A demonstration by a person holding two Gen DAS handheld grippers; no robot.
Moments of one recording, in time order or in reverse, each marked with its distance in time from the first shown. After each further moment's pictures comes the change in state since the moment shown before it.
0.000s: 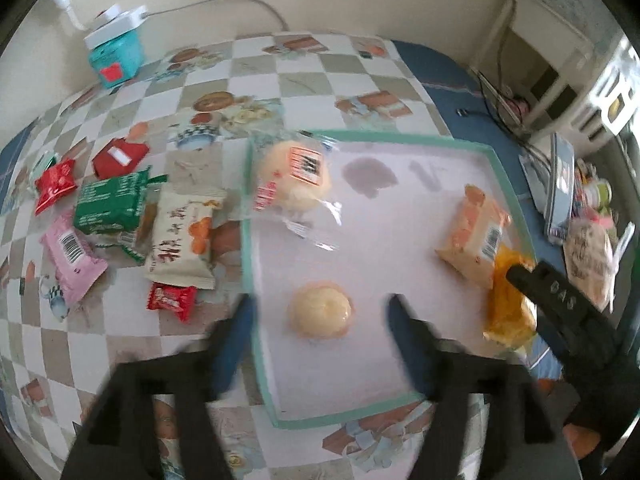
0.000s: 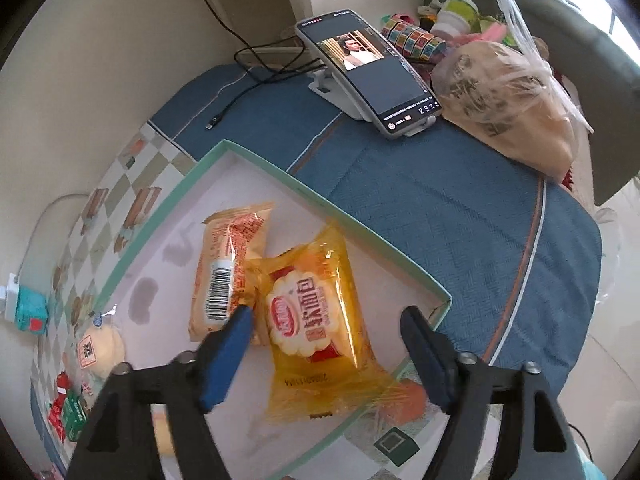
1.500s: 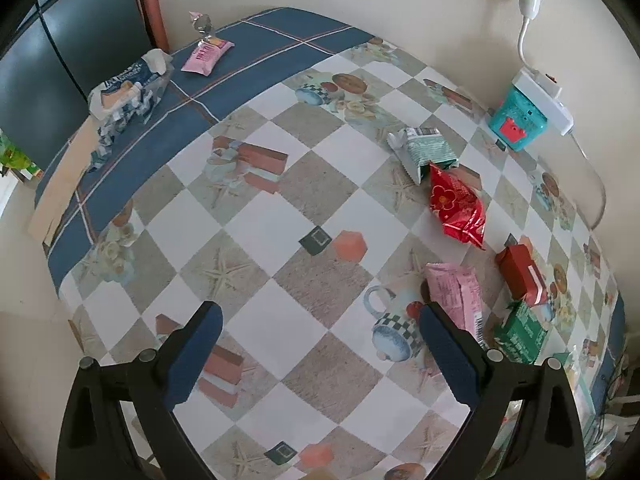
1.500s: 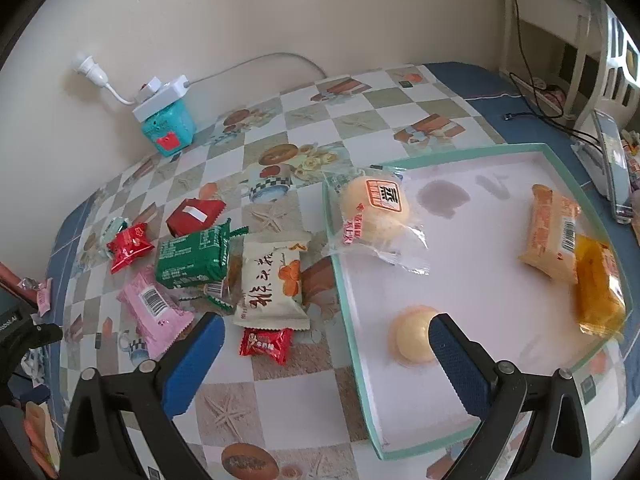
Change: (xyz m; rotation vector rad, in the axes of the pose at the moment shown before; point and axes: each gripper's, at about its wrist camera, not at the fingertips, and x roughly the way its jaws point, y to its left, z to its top) left arm -0.080 0.318 -0.043 -0.822 -0.081 0.349; right arm -0.044 0.193 -0.135 -0.595 0.003 0.287
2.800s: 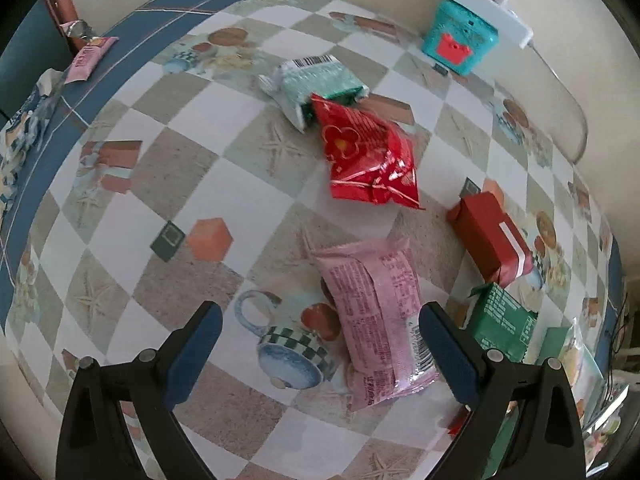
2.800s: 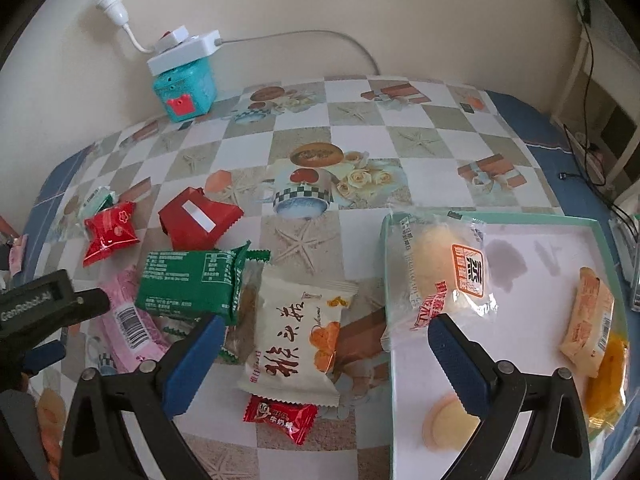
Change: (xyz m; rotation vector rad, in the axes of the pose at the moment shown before) left arm 0.063 -0.087 -0.001 0.197 0.128 -0.106; right arm 0.056 0.047 0.032 -0.200 0.032 -0.050
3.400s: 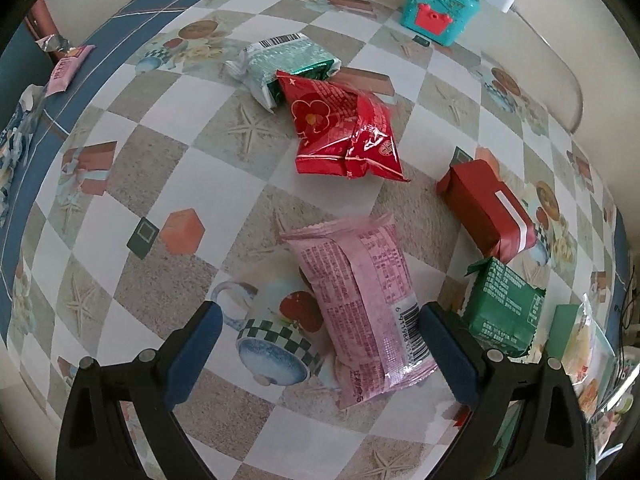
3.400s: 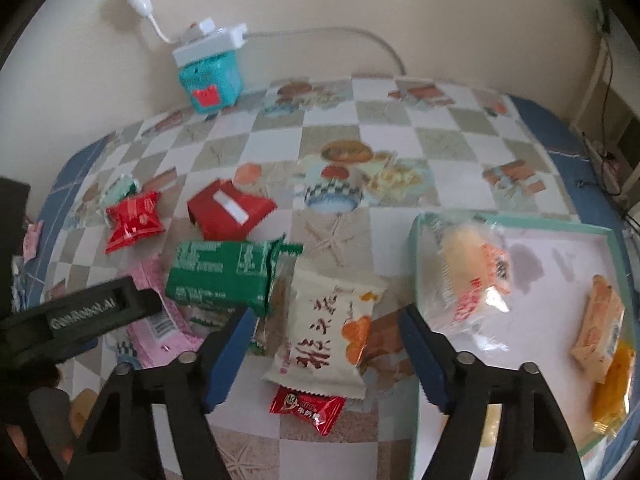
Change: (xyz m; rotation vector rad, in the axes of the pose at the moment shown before) left arm 0.015 -0.014 -0.006 0.077 0.042 0.011; right arm 0.001 0.015 -0.004 -0.053 0.026 0.054
